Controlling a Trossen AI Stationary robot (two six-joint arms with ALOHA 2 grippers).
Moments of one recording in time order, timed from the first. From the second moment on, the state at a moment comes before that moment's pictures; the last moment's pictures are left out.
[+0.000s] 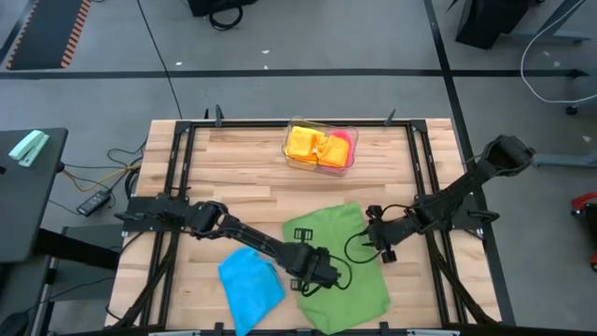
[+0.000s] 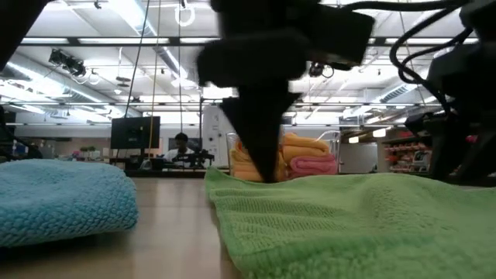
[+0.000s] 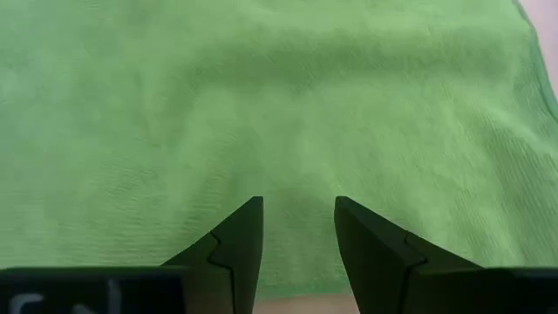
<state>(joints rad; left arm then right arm) -0.40 2.45 2.17 -1.20 -0.30 -0.30 0.51 1.21 0.27 0.08 0.25 0.23</state>
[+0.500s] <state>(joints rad) -0.39 2.45 2.16 -1.22 -0.32 -0.29 0.47 1.21 0.24 -0.04 0.27 0.37</state>
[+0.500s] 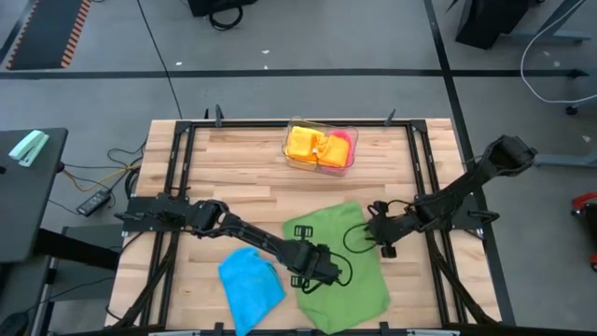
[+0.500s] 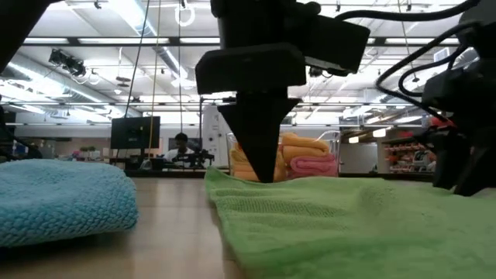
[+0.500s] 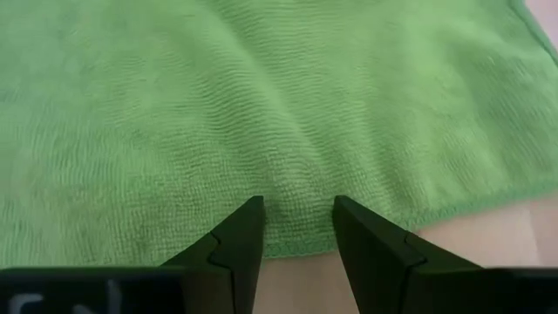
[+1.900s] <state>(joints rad) -0.29 2.22 1.80 -1.41 -0.50 -0.30 0.45 1.21 0.57 -0.65 0.26 0.44</state>
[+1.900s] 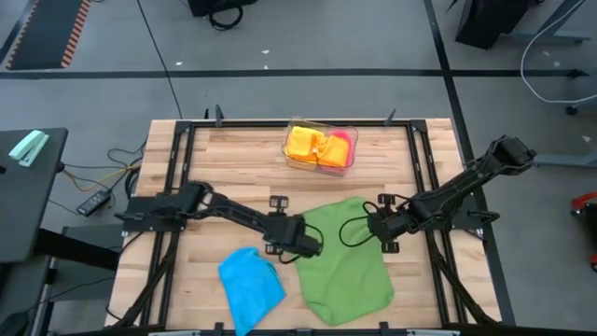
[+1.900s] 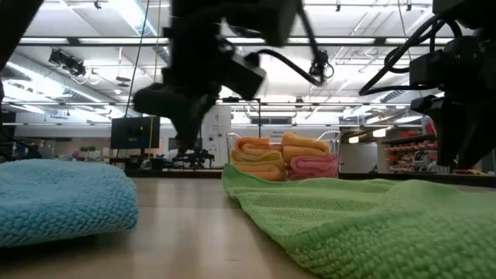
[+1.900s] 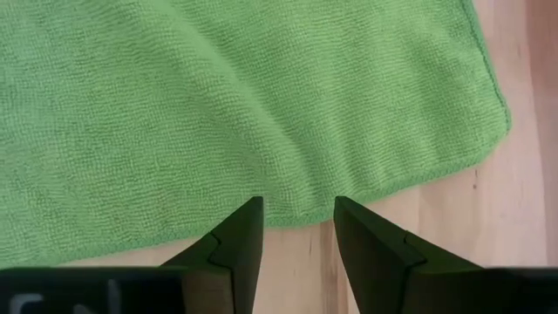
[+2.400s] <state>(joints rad) -0.26 1.76 1.24 -0.73 -0.45 -0.51 0.42 1.21 0.57 -0.62 0.28 0.38</state>
